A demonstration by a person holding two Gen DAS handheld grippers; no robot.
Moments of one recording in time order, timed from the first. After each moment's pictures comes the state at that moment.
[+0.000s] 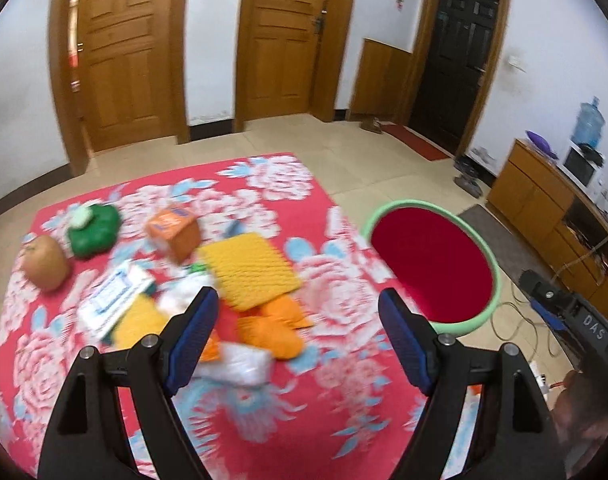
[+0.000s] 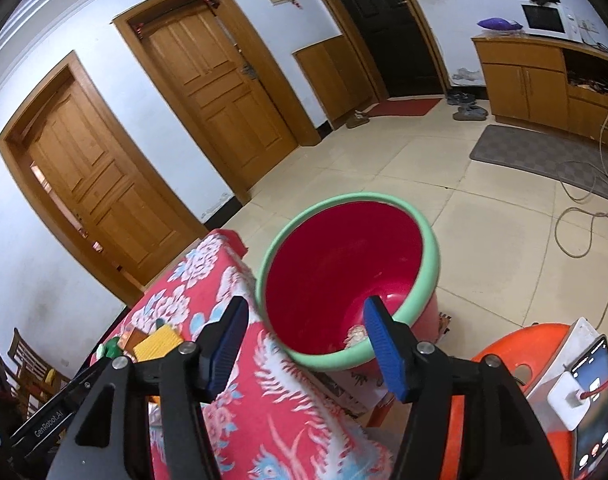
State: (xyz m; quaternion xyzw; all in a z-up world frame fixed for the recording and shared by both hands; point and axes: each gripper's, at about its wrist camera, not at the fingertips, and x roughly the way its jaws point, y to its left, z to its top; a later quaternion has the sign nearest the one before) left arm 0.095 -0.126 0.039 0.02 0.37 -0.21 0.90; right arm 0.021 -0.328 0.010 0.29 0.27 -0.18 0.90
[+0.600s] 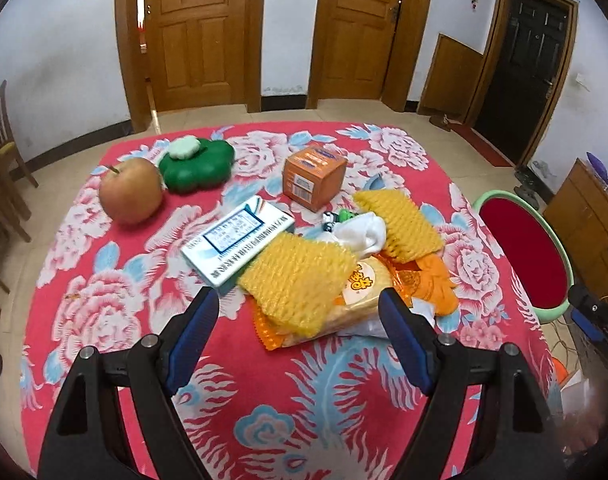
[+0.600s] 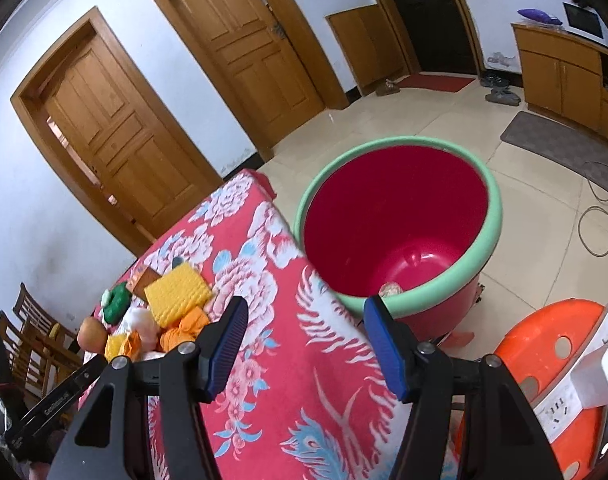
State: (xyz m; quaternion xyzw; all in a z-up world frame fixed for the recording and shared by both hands) left arm 0.113 -0.035 -0.011 0.00 0.41 -0.11 0.90; right arm 0.047 -0.280 -0.024 0.27 0.33 -0.13 0.89
